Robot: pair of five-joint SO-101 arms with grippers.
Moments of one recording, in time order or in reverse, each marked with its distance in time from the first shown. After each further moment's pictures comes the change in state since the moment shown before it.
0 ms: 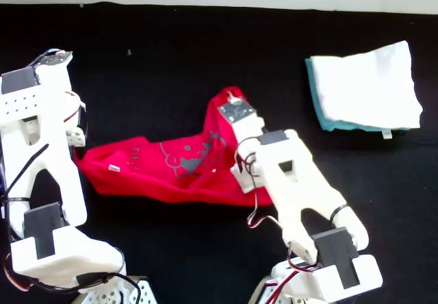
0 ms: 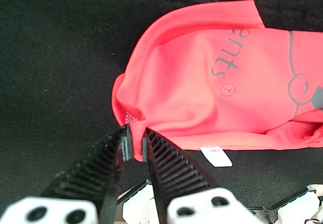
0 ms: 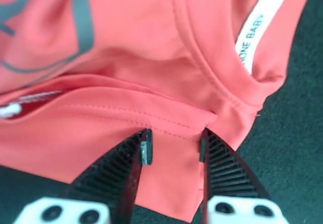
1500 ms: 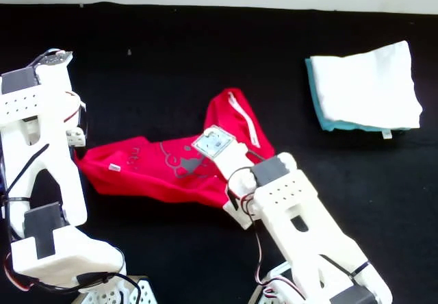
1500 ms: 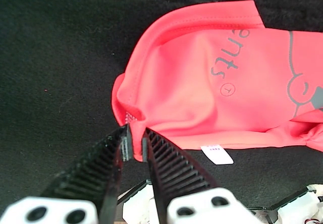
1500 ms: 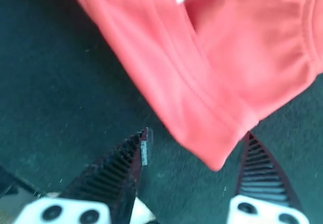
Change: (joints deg) left arm 0.0 0.0 0.0 0.0 0.0; right arm -11.3 -25.3 9.8 17.1 4.1
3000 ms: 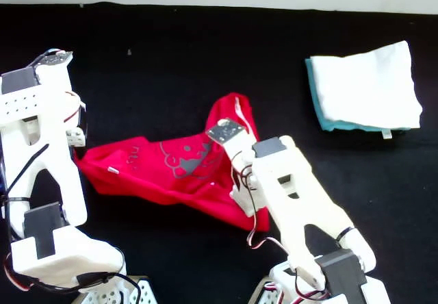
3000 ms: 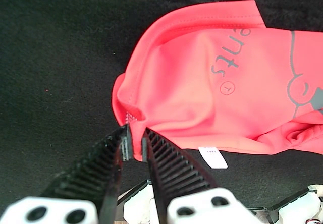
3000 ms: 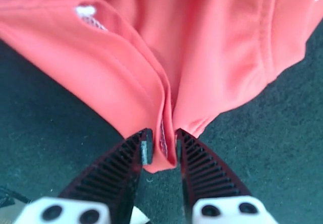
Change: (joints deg) left arm 0.0 0.0 0.0 0.0 0.0; right arm 6.8 16.0 -6.3 0.6 0.0
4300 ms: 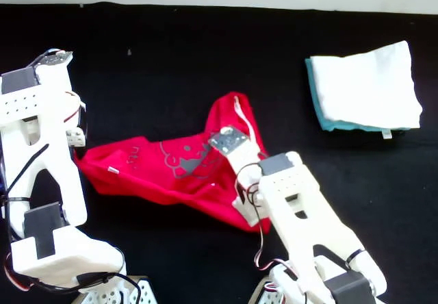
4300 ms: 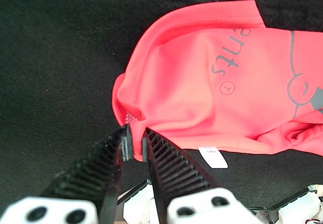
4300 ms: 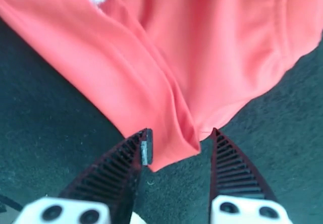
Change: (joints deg) left arm 0.0 0.0 0.0 0.0 0.0; right arm -0.3 -9.4 9.9 -5.2 0.4
